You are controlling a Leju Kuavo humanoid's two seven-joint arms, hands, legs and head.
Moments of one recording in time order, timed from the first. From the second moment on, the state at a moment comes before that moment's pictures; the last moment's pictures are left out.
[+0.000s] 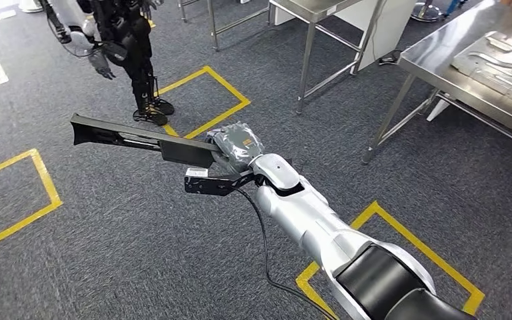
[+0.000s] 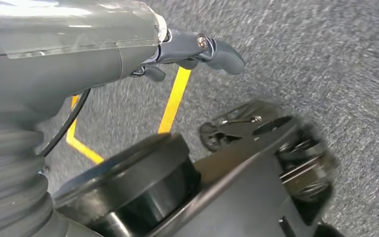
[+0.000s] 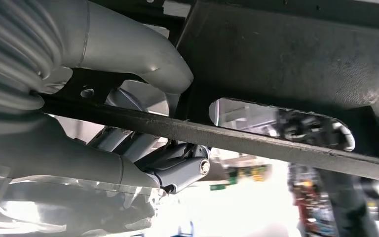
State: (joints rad) left arm -0.14 -0.18 0.90 -0.19 -1.30 -0.11 -0.18; right arm -0.92 0.25 0.61 -0.57 0.96 -0.35 -0.30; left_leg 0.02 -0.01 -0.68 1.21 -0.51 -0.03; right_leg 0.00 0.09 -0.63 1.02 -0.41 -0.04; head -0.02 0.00
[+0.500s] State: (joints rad) left arm -0.14 -0.18 0.90 -0.19 -1.30 -0.12 -0.17; right arm -0.91 0.23 0.59 -0.59 0.96 -0.36 -0.30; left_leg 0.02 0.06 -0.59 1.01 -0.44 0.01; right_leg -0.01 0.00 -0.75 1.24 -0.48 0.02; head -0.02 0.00
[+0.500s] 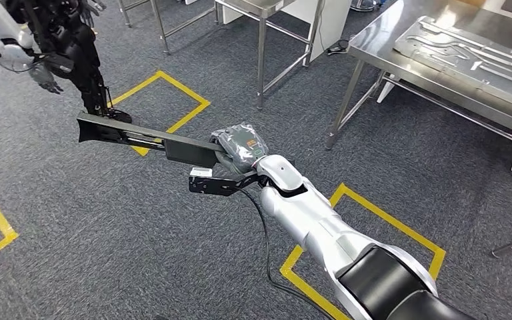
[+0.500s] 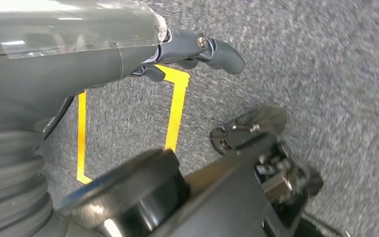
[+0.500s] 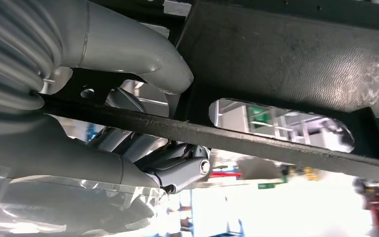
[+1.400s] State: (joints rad) left arm -0.13 -0.17 0.90 -0.19 -1.29 -0.12 -0.18; right arm -0.90 0.31 0.59 -0.61 0.98 -0.35 -0.29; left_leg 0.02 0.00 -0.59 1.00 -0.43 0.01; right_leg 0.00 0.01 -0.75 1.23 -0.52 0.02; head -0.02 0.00
